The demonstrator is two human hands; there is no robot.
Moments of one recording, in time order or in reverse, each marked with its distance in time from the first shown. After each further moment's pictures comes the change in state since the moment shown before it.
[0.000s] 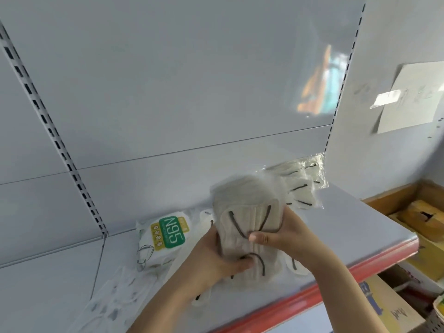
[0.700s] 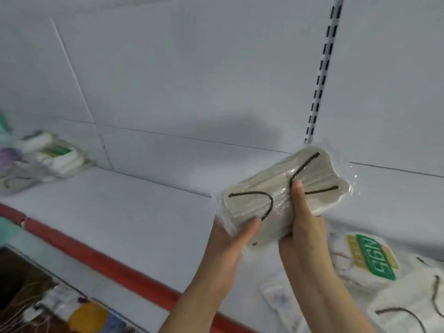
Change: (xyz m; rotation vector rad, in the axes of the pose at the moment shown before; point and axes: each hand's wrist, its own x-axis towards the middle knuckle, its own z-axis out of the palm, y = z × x) left_hand -0.184 -0.031 -0.194 -0.562 0.809 0.152; right_hand 0.069 -0.055 0.346 0.883 -0.005 0.194
